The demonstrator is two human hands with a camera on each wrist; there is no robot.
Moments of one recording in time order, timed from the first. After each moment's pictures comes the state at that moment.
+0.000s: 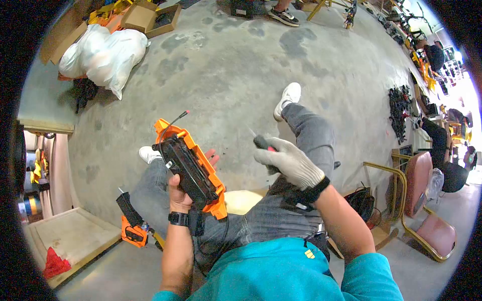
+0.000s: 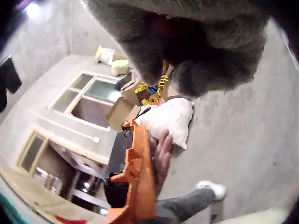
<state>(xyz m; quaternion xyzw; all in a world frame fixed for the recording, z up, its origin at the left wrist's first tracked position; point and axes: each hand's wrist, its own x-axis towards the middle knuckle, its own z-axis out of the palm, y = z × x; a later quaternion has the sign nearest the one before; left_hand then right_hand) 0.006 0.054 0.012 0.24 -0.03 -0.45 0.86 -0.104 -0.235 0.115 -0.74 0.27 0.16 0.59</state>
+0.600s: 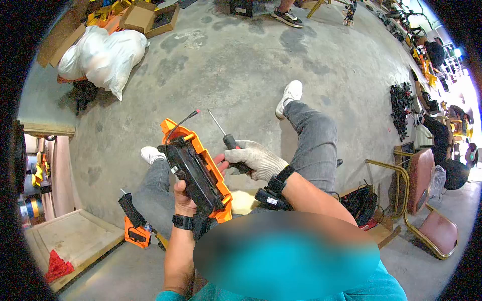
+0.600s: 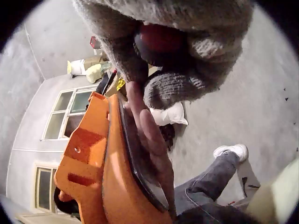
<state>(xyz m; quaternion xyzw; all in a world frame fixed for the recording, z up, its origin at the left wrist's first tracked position) 0.002 0.052 0.018 0.20 -0.02 -0.49 0.85 -0.053 -0.180 0.042 -0.43 0.26 0.19 0.84</state>
